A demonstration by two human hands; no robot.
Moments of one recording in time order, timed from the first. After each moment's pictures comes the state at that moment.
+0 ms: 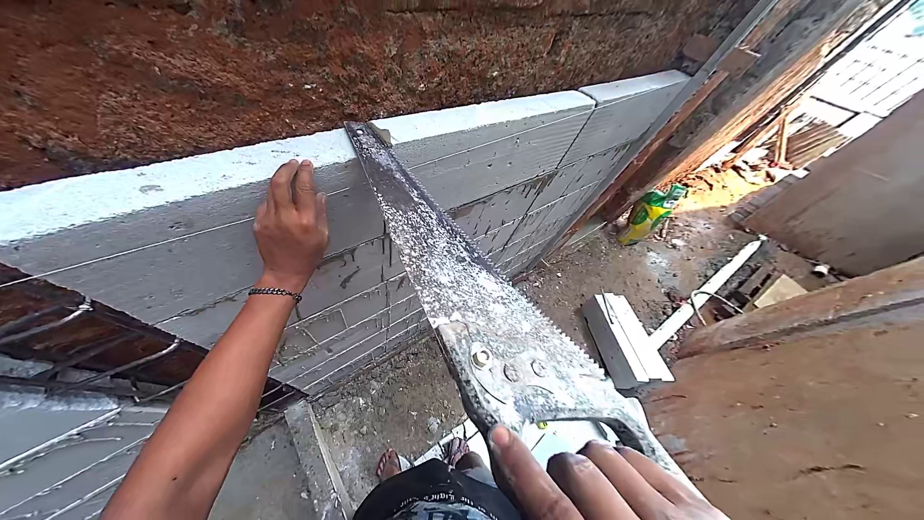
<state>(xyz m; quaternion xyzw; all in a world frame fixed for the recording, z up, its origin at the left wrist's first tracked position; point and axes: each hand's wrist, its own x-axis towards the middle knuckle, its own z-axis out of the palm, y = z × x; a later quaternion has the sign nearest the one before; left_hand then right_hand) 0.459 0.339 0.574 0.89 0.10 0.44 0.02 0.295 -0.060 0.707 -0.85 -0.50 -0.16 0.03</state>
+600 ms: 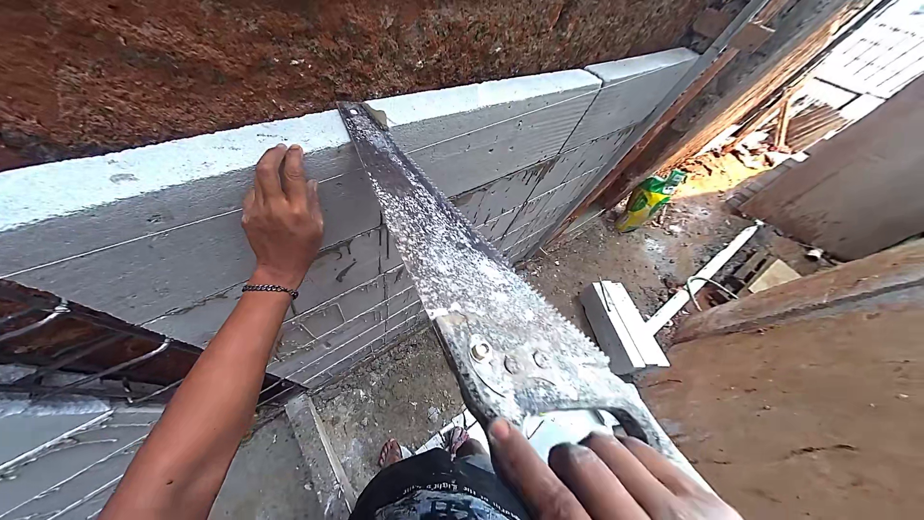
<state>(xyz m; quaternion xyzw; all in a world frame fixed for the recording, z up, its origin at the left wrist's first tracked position) 0.459 0.336 0.574 0.89 0.11 0.43 0.03 0.295 -0.059 0.701 -0.86 -0.49 -0.15 0.03</state>
